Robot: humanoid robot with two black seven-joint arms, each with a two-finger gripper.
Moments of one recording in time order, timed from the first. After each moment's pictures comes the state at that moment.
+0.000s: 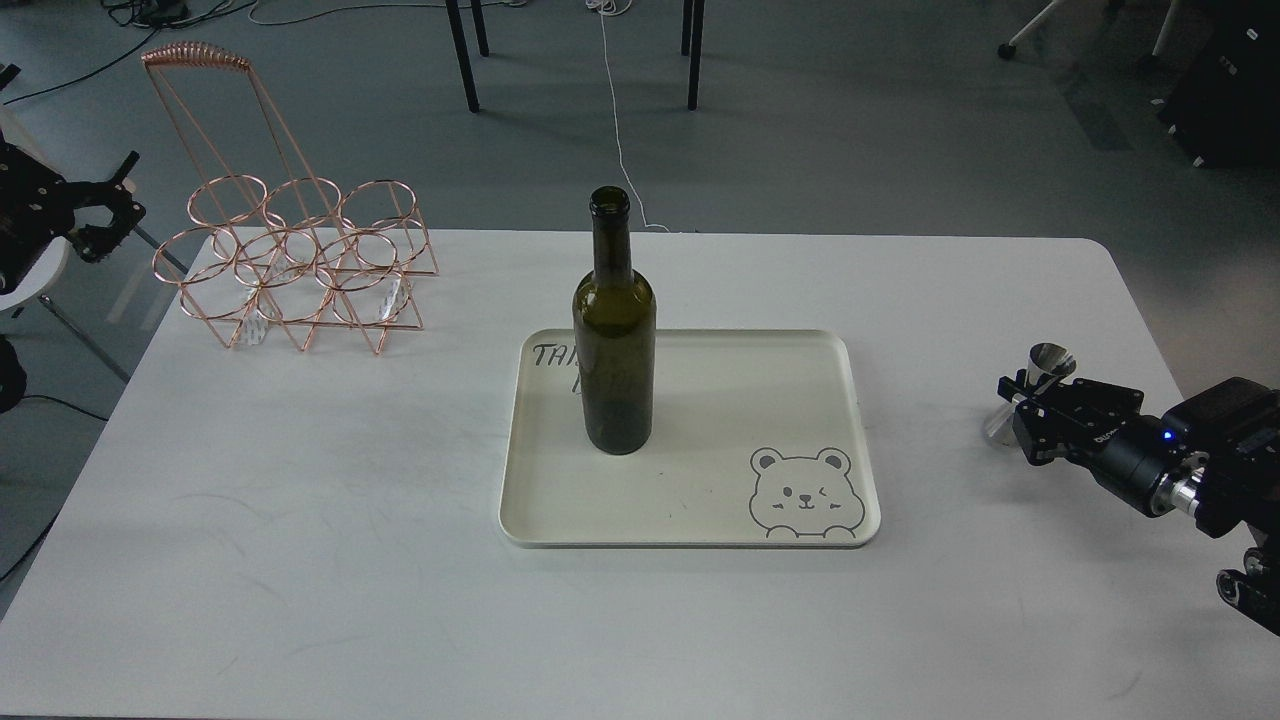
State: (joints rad) left arm -0.68 0.81 -0.70 -0.78 -0.40 -0.47 -0.14; right arm 0.57 -0.70 0.19 0.78 -1.63 -0.49 0.48
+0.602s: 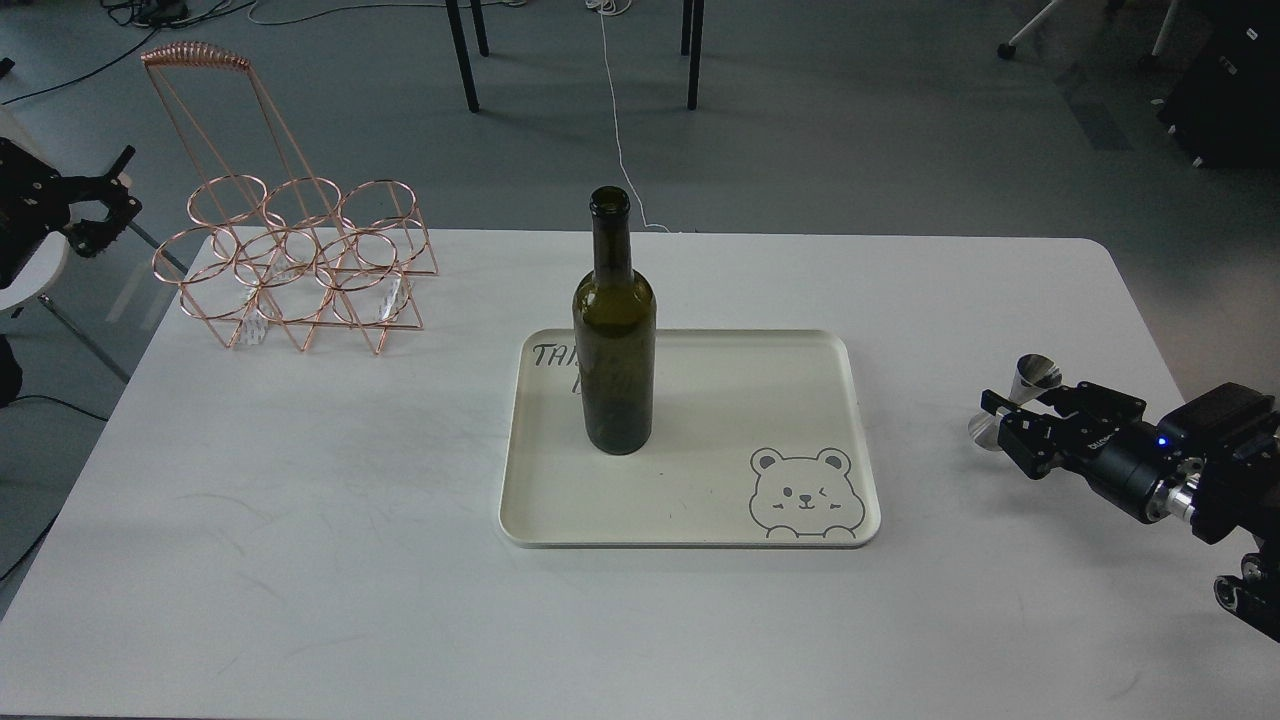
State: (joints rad) left arm -0.69 0.82 -0.71 -0.78 -0.40 -0.47 -0.14; right arm 0.55 -0.75 0.18 0.85 -1.63 -0.49 0.49
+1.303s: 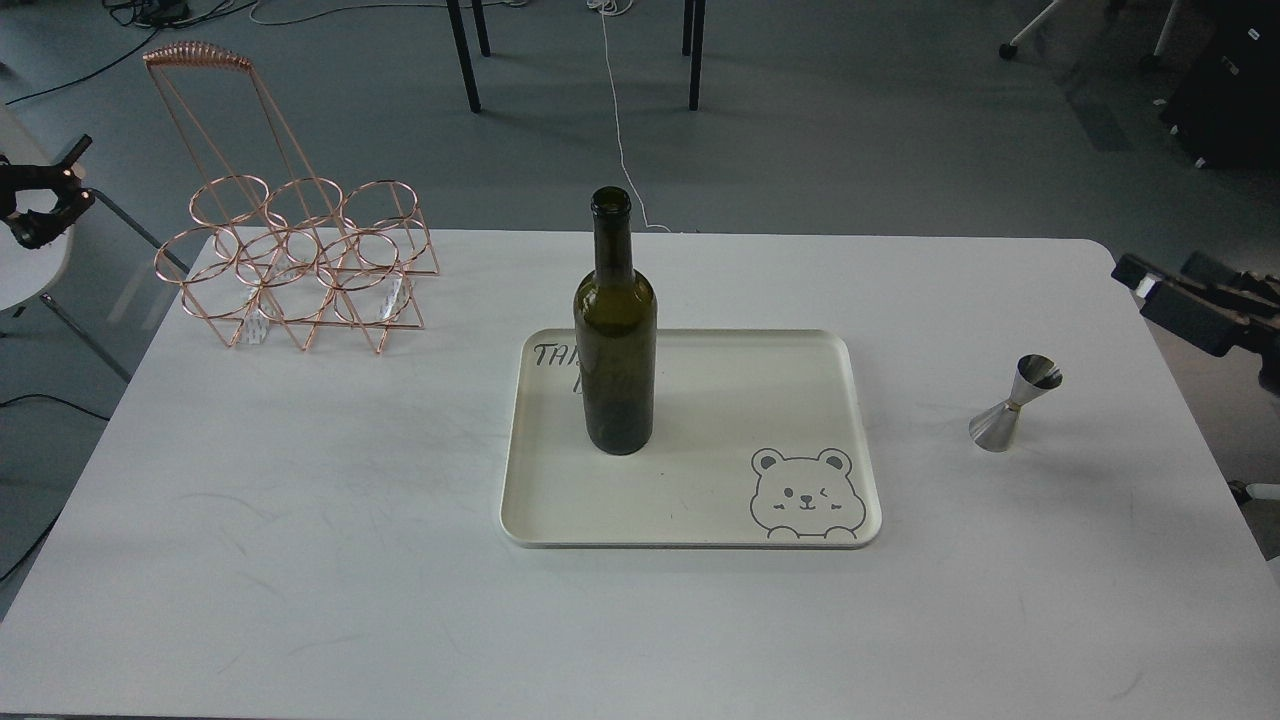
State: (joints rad) left arm -0.70 0.94 -0.69 -0.86 -0.26 -0.49 -0.11; right arm 0.81 -1.22 0.20 1.34 -1.10 -0.21 0.48
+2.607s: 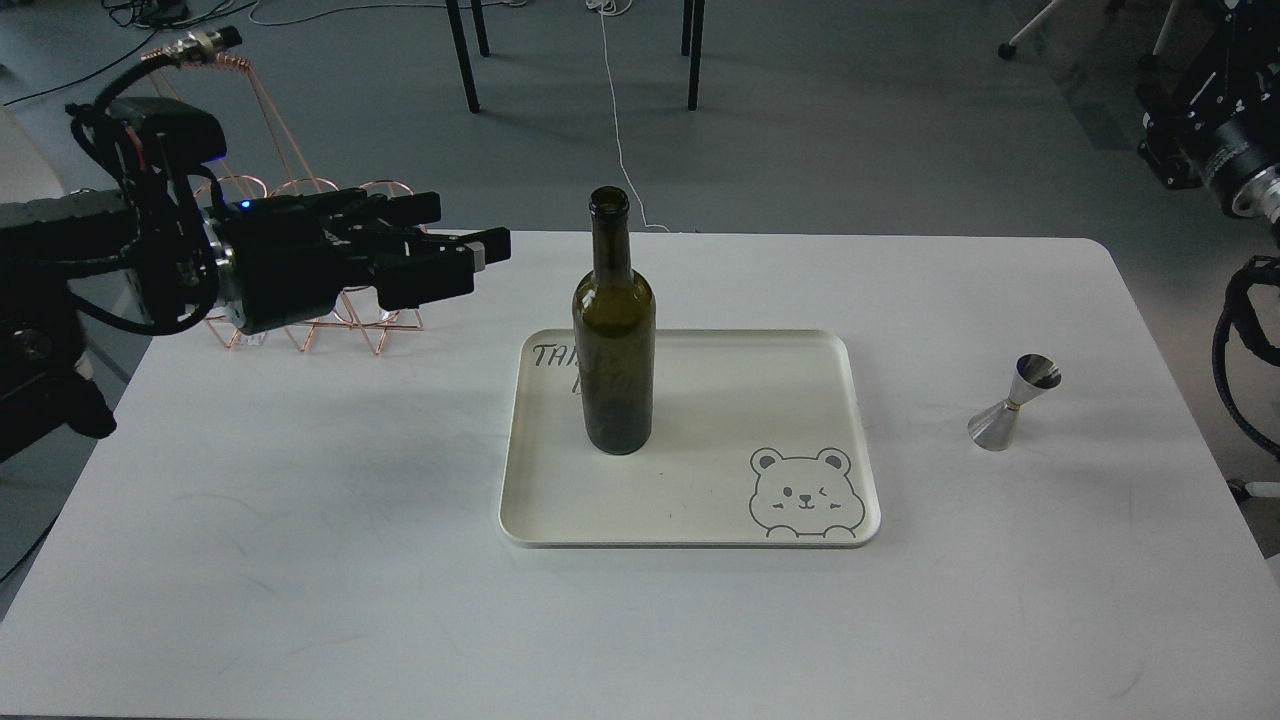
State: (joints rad) left arm -0.79 0.89 -0.68 -1.72 1.62 -0.33 -0.14; right arm 0.94 -0.67 0.46 0.66 -0.16 0.21 0.42
